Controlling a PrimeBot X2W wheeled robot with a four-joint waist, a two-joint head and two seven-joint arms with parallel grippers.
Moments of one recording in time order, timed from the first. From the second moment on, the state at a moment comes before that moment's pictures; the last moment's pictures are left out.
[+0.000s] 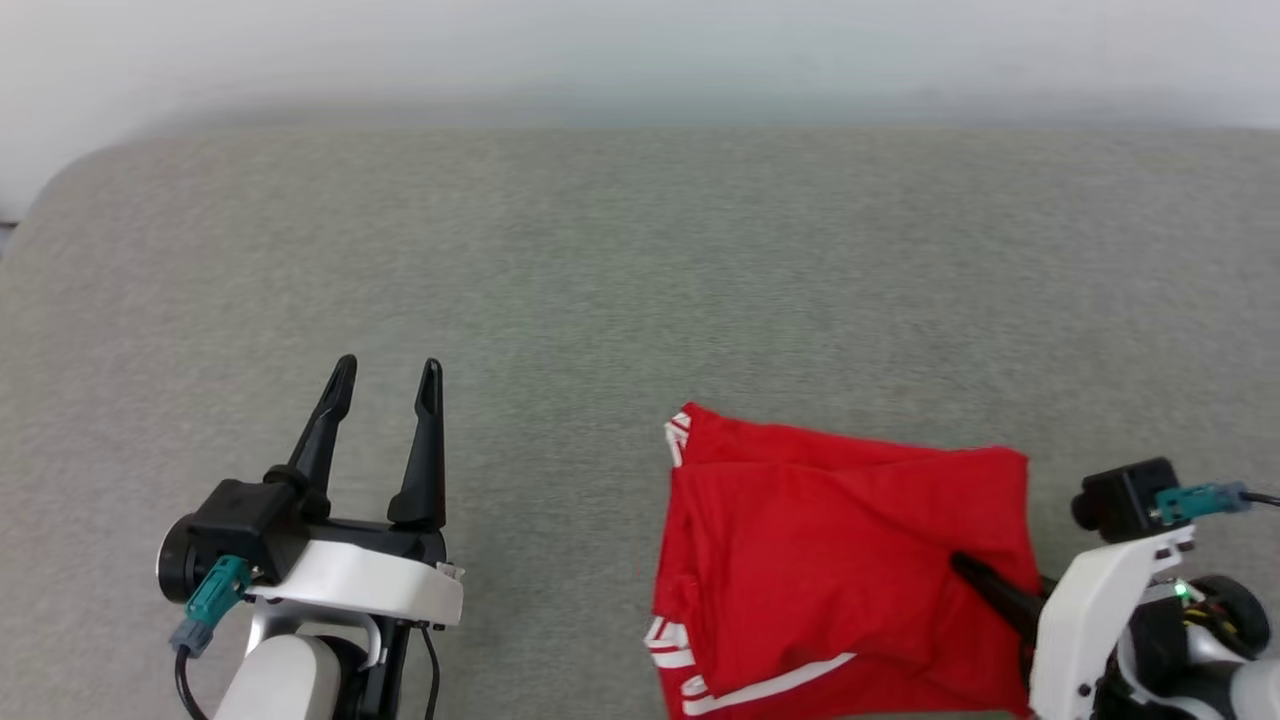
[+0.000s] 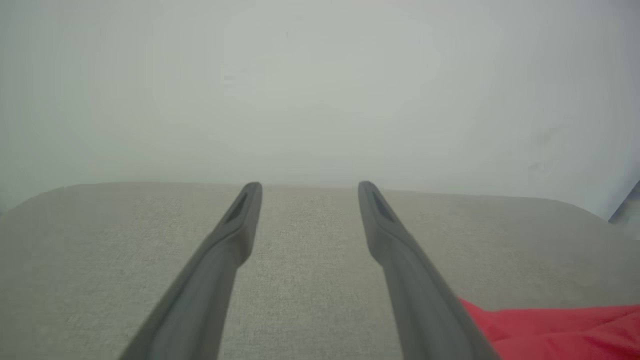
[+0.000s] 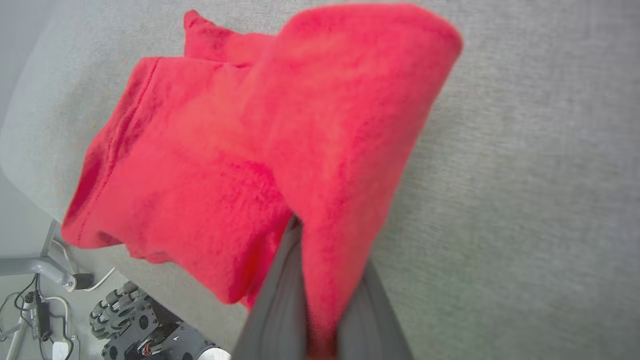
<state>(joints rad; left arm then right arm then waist) -0.15 0.21 -0.19 0.02 -0.35 0.03 -0.26 -0.04 -0.31 0.14 -0.09 0.61 0.13 0.67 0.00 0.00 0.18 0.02</state>
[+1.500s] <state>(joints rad) -0.49 0.33 -0.30 -0.31 -0.21 -0.04 -0.09 -0.66 -0.61 -0.30 0.59 0.28 0.13 0.30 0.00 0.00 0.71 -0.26</state>
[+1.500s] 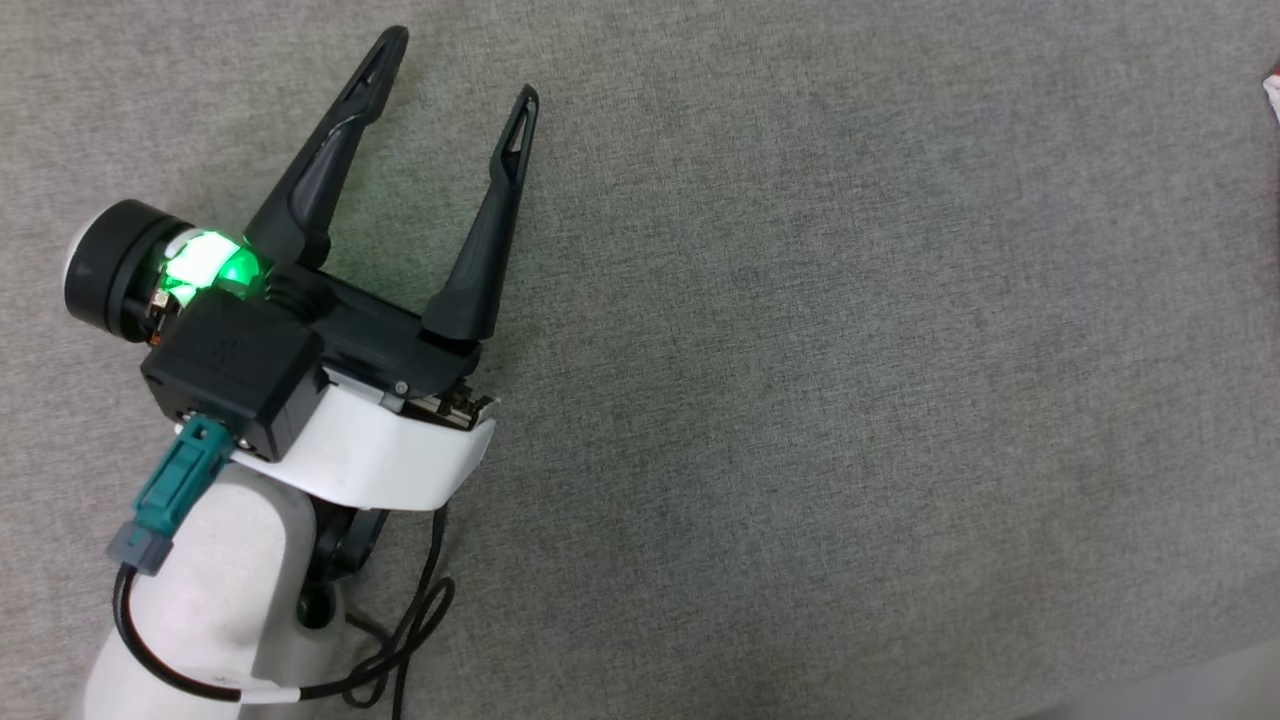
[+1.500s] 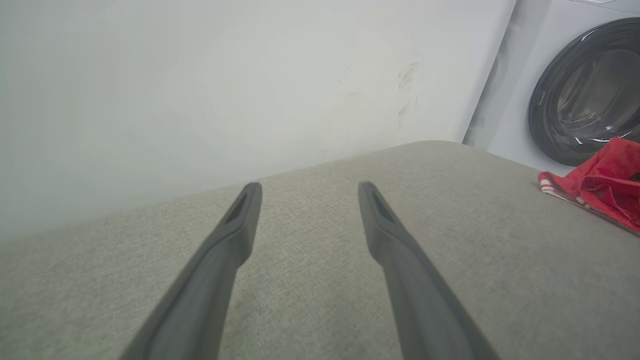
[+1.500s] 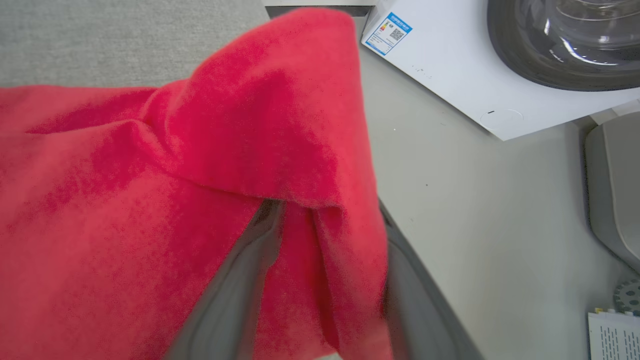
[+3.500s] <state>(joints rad) 0.06 0.25 -0.21 0.06 -0.35 0.12 -0.26 0.18 -0.05 -0.11 -0.26 0.12 0.13 0.02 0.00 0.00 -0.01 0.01</state>
